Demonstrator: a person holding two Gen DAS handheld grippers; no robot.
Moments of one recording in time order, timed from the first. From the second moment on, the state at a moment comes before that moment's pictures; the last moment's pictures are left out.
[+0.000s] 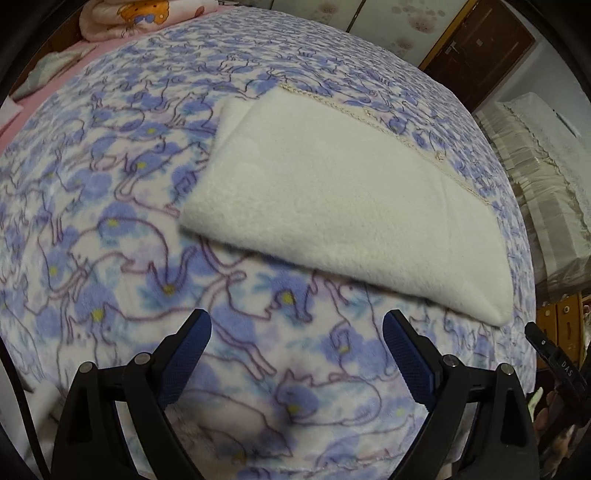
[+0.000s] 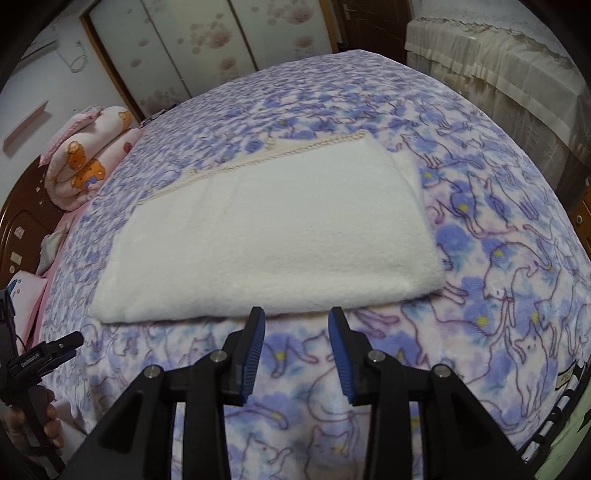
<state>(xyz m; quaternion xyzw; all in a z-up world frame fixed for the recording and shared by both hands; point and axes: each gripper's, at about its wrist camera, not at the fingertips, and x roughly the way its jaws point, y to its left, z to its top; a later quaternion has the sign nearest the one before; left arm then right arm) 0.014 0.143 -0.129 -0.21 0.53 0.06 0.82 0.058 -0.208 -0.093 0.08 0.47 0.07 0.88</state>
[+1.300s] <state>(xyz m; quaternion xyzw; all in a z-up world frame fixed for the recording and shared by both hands) 0.149 0.188 -0.245 -0.43 0.37 0.01 0.82 0.148 -0.110 -0.154 0.01 0.40 0.11 0.91</state>
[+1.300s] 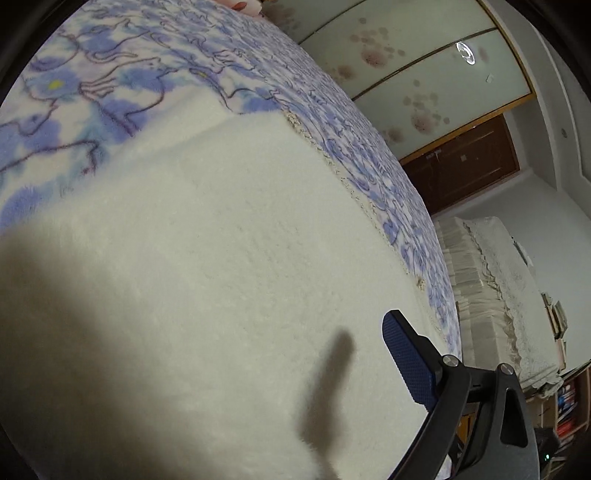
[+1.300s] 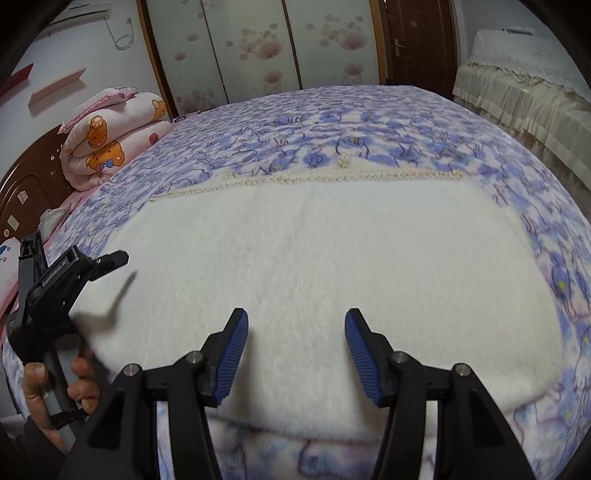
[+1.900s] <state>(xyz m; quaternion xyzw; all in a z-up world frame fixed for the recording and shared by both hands) 0.111 0.141 -0.153 -0.23 0.30 0.03 0.93 0.231 -0.064 -0.187 -0.07 0.47 0.13 0.87</state>
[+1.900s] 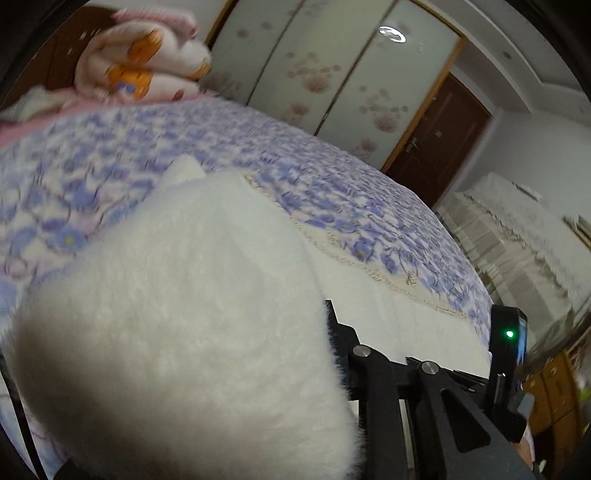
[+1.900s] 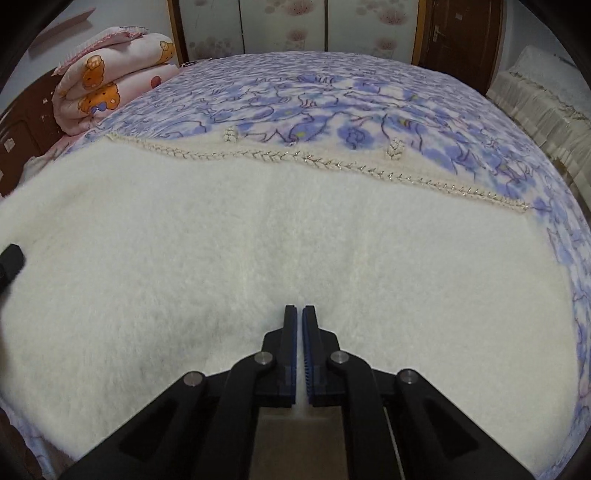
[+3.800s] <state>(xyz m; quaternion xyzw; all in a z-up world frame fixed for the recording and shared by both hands) 0.122 -0.062 -0.122 -0.09 0.49 -0.09 0.87 0.127 -0.366 -0.097 0.26 0.46 0.10 0.84</state>
